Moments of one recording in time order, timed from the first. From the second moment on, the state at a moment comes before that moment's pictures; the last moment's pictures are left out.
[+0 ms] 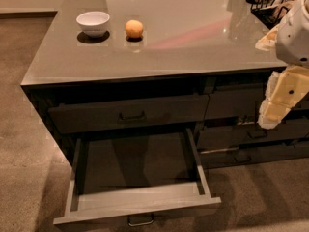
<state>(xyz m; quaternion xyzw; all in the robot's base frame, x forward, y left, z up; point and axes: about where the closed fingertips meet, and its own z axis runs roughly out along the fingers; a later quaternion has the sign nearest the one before) 0.438 -0.217 0.976 -0.60 0.78 -0.03 0.16</state>
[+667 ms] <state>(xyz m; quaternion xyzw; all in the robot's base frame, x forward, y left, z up) 0.449 -0.216 0.936 -0.61 0.78 -0.01 0.14</state>
